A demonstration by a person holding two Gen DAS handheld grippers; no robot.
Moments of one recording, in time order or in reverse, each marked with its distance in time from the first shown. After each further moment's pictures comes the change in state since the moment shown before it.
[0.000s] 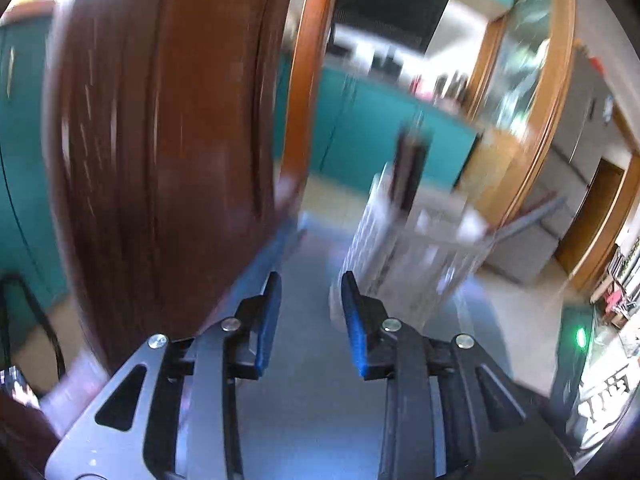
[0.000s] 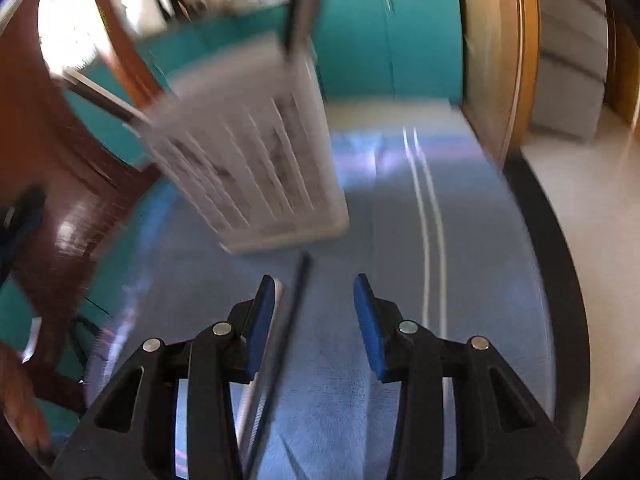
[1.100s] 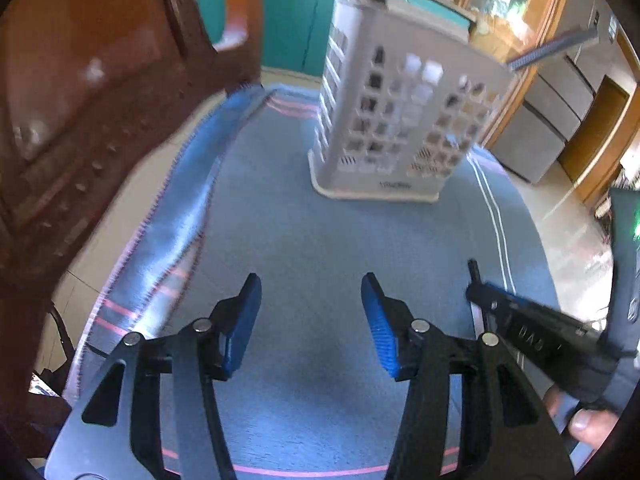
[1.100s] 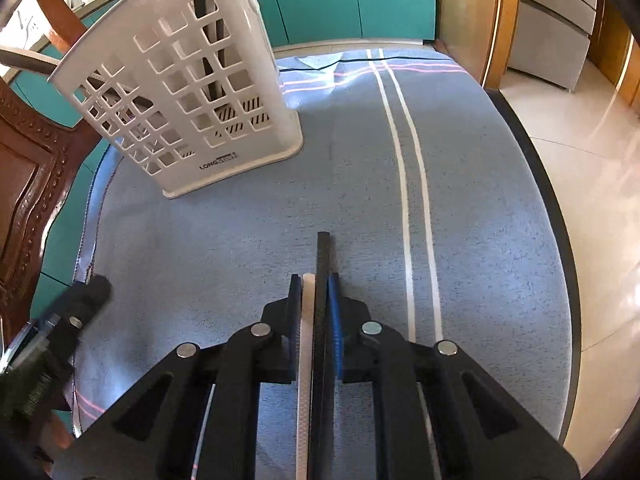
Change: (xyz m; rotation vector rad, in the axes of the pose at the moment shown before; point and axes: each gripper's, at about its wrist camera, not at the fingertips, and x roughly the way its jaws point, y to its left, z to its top) left arm 0.077 -0.035 -0.055 0.150 0.341 -0.012; right arm 0.022 -0.026 -0.024 0.068 0.164 -0.073
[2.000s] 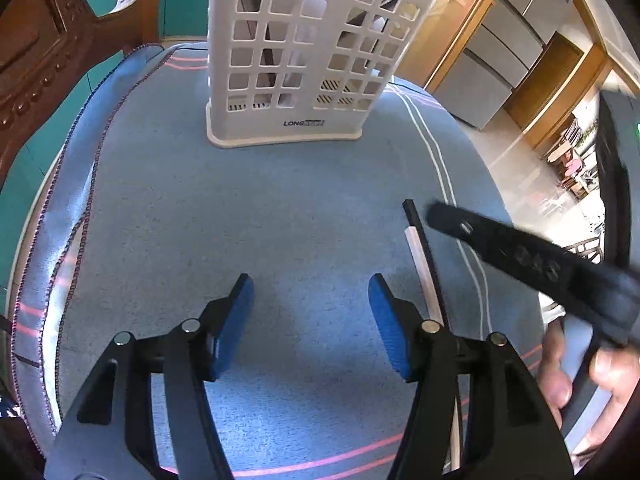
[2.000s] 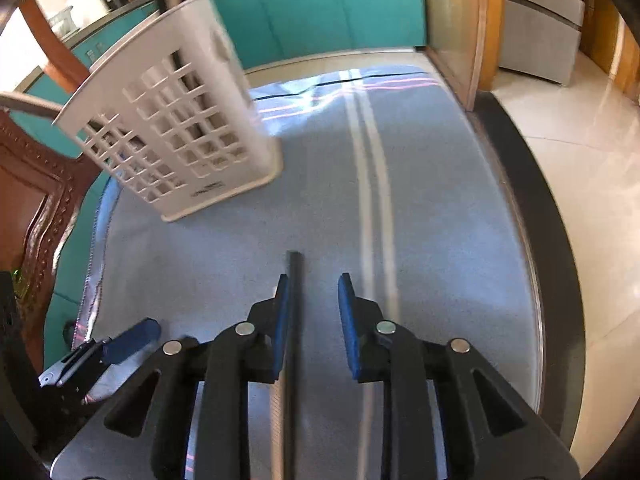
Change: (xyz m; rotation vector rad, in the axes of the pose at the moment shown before) left arm 0.032 -0.039 -0.010 0.135 0.127 -0.187; right arm -0.015 -0.010 0.017 0.024 -0.041 0.037
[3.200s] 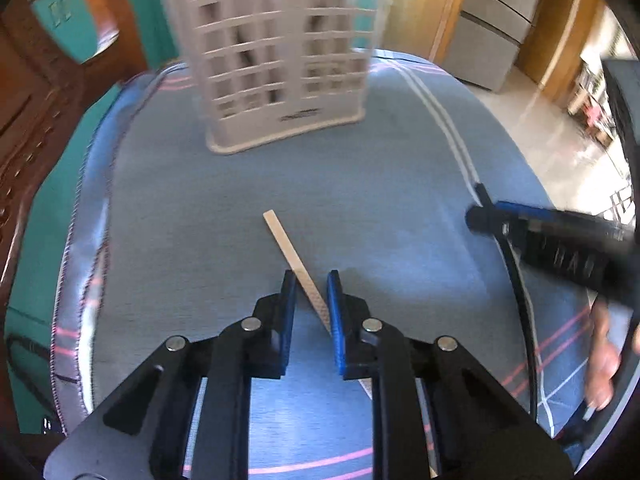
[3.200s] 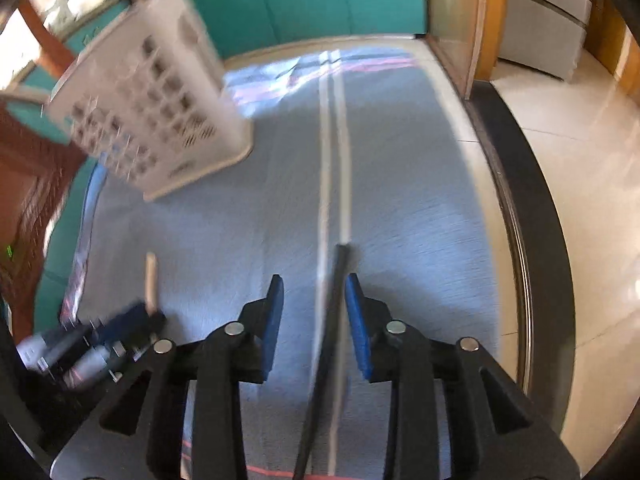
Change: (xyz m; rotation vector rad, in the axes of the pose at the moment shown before) left arm 0.016 -0.016 0.014 0.139 0.021 0.155; right arm -0.002 -0.026 -0.011 -0.034 0.076 -0.031
